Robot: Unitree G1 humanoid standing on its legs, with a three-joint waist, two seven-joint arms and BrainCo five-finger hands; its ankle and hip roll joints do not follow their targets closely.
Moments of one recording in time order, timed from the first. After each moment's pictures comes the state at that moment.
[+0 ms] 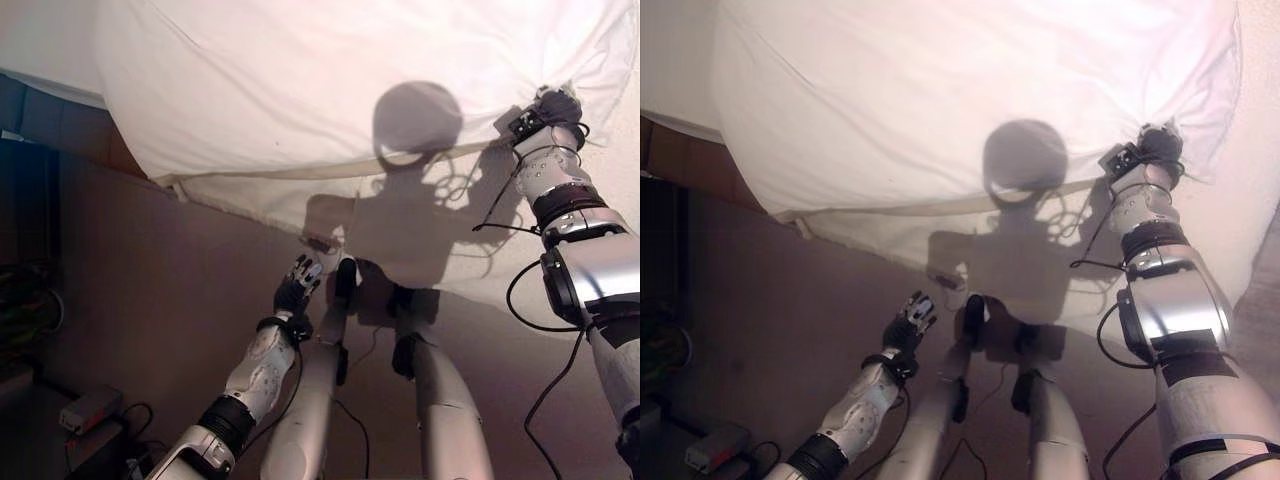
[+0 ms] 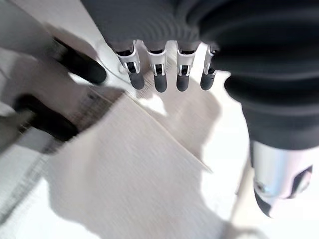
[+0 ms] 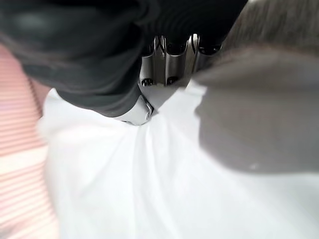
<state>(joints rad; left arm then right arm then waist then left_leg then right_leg) -0.31 0.24 -0.46 0.37 -0.95 -0.16 0.14 -1.35 -0.55 0.21 1.14 1.09 -0.19 -0.39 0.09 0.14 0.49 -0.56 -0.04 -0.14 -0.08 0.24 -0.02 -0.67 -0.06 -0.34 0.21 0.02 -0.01</state>
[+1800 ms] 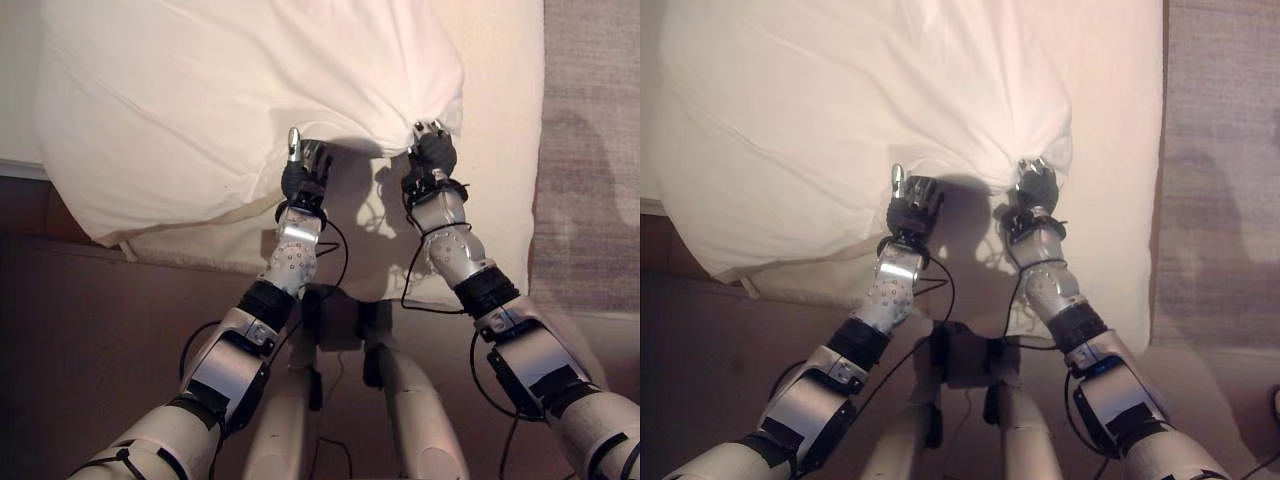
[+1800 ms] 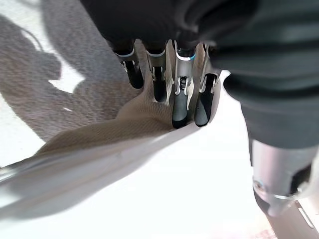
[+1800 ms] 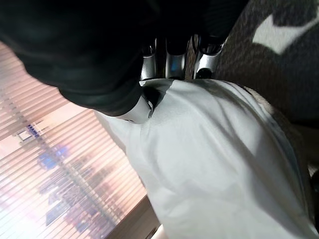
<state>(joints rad) -0.90 0.10 -0.29 0.51 -1.48 -0.34 0.36 -0.87 -0.32 0.34 0.35 1.09 -0.30 -0.42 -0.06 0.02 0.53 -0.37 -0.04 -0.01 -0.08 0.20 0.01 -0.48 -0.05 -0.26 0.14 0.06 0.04</state>
